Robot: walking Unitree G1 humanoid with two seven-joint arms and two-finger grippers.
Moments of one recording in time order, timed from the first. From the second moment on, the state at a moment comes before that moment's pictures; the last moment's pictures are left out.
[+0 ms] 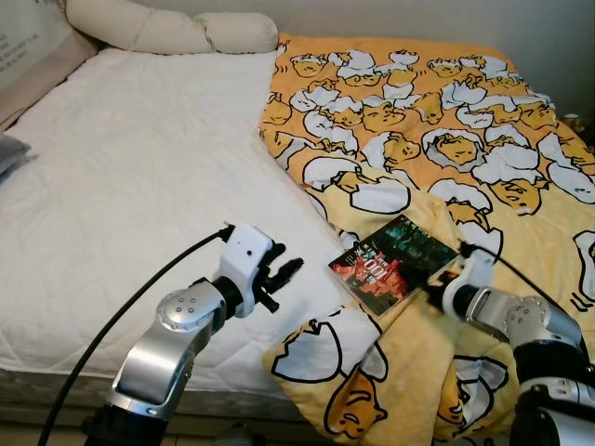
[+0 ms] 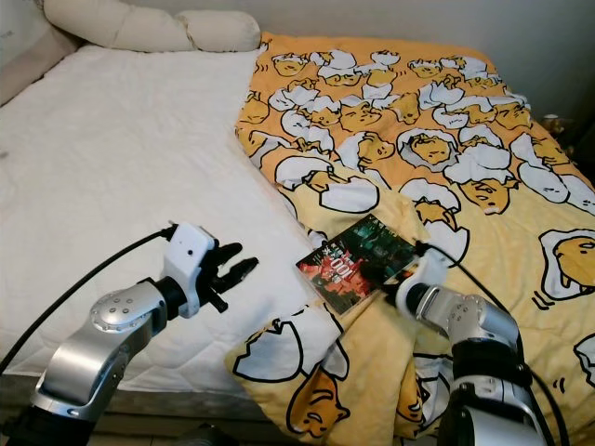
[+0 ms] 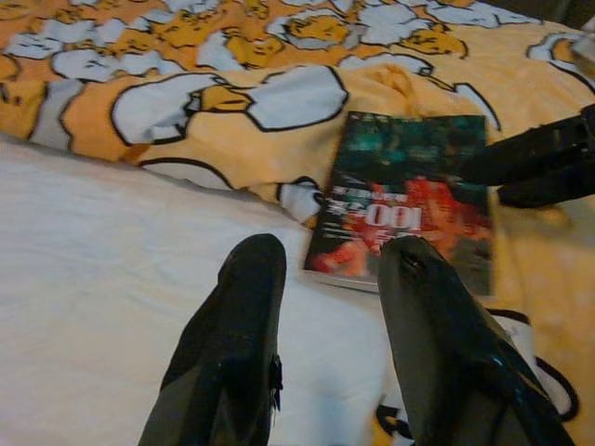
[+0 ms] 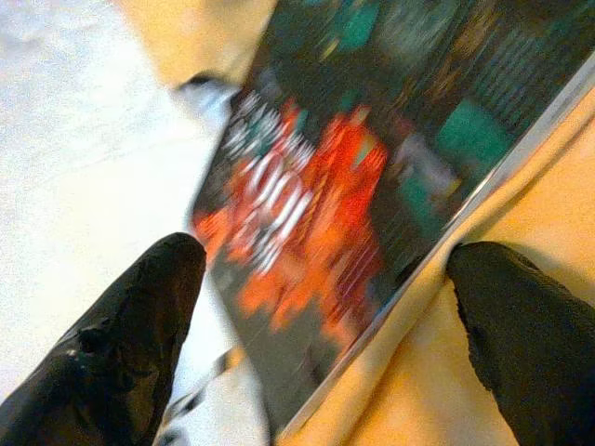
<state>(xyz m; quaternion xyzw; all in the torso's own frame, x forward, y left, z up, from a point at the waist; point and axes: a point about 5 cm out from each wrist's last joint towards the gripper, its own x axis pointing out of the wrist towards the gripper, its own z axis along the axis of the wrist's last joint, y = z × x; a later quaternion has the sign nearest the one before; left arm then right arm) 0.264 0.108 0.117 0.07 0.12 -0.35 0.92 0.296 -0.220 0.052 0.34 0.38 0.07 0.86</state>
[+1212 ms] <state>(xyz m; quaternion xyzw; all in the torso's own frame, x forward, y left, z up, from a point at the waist) 0.260 0.105 0.112 0.08 0.15 -0.38 0.91 0.280 -0.182 0.044 0.35 0.42 0.20 0.82</state>
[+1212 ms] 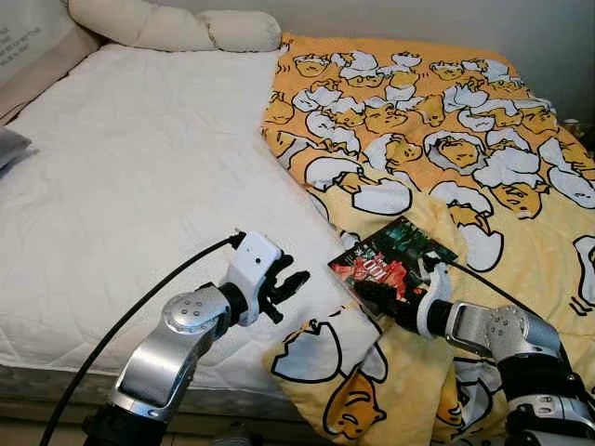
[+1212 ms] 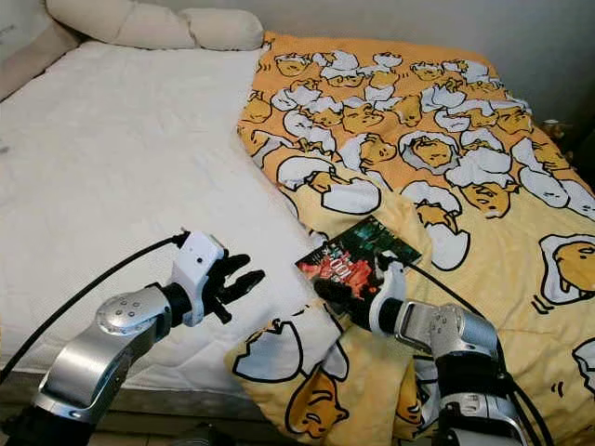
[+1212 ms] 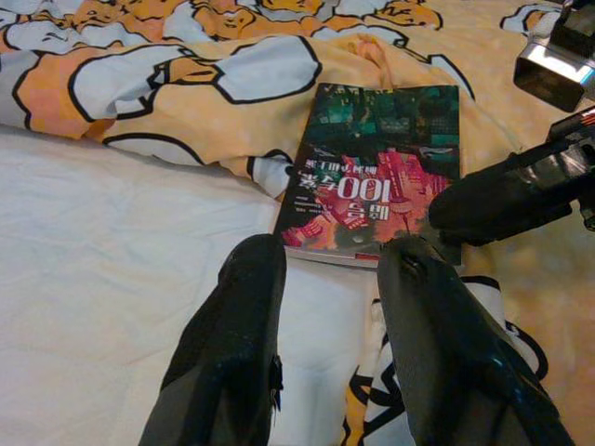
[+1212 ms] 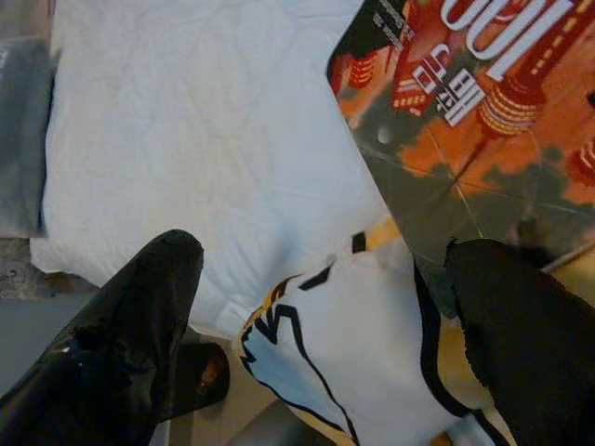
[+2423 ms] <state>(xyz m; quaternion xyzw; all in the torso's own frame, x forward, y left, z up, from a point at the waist) 0.251 0.102 0.112 0.09 0.16 -0.42 0.89 0.271 -0.197 0.038 0.36 0.41 0.17 0.82</state>
